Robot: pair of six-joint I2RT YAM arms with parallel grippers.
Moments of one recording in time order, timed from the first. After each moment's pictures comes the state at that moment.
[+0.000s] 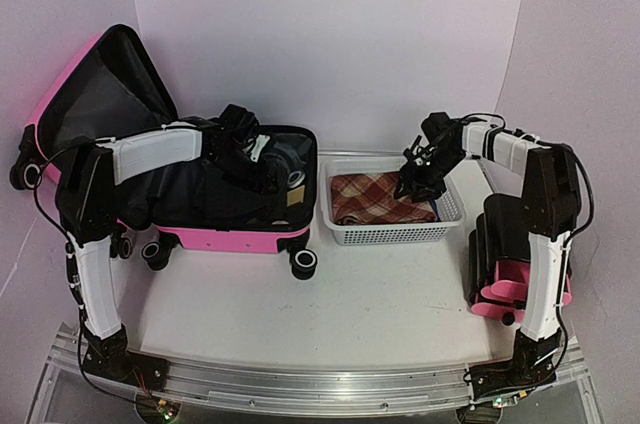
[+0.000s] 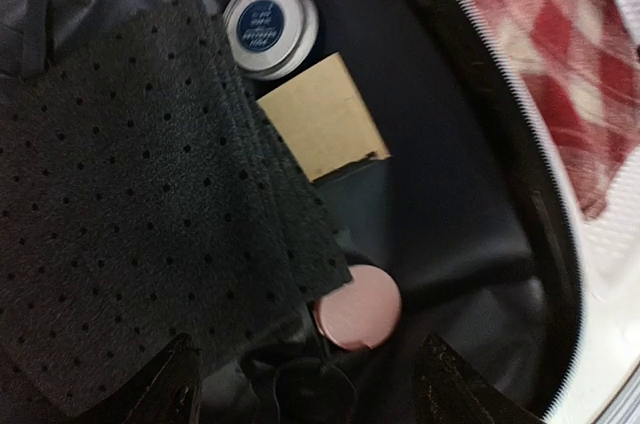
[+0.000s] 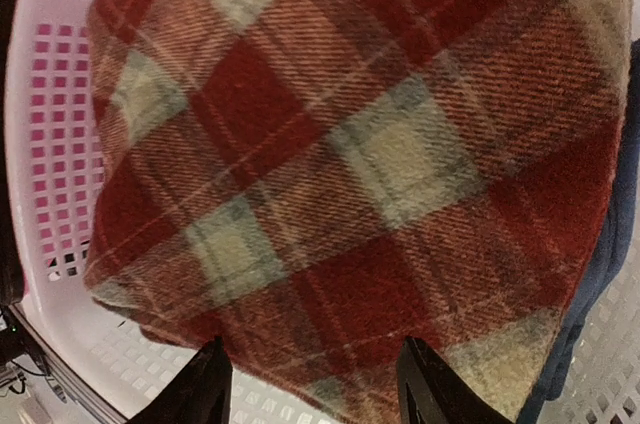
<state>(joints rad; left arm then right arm) -0.54 1.92 1.63 -0.66 0.16 -0.10 0.30 2.08 1.77 -0.91 -0.36 0.21</state>
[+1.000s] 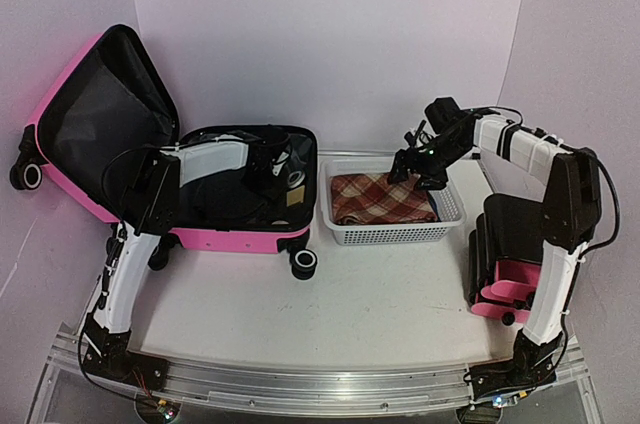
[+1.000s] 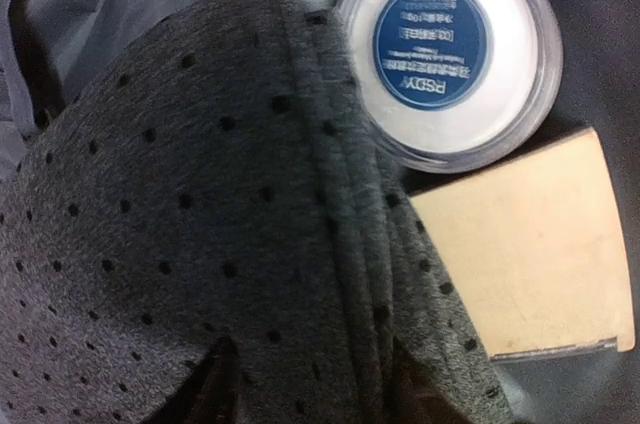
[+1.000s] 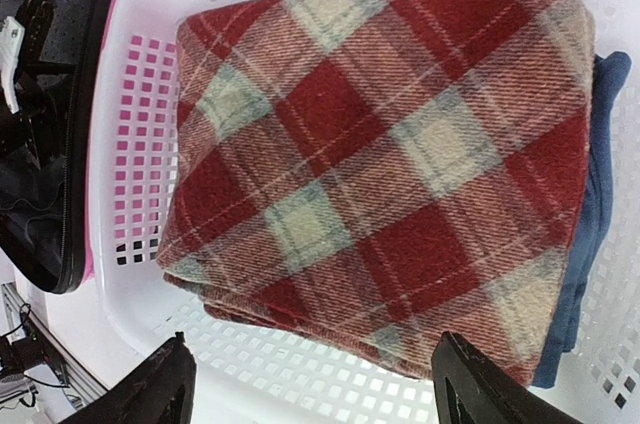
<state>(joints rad) -0.57 2.42 2.09 -0.78 -0.21 -0.03 0.35 1.93 1.68 -0.85 -0.34 0.29</state>
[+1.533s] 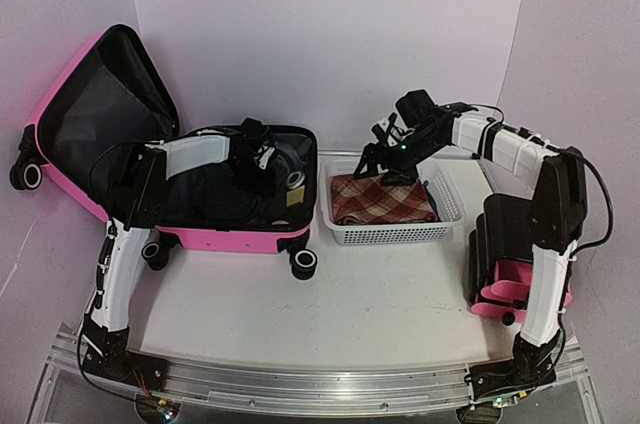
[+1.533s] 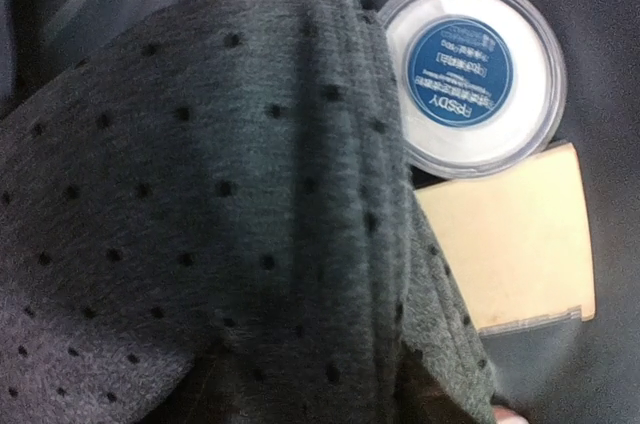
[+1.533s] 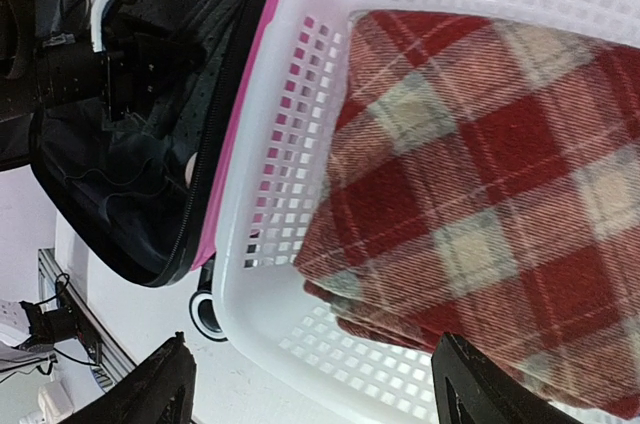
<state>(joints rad) -0.48 2.36 2.01 -0.73 0.06 -0.10 0.48 1.97 1.79 -0.81 -0.41 0.34</state>
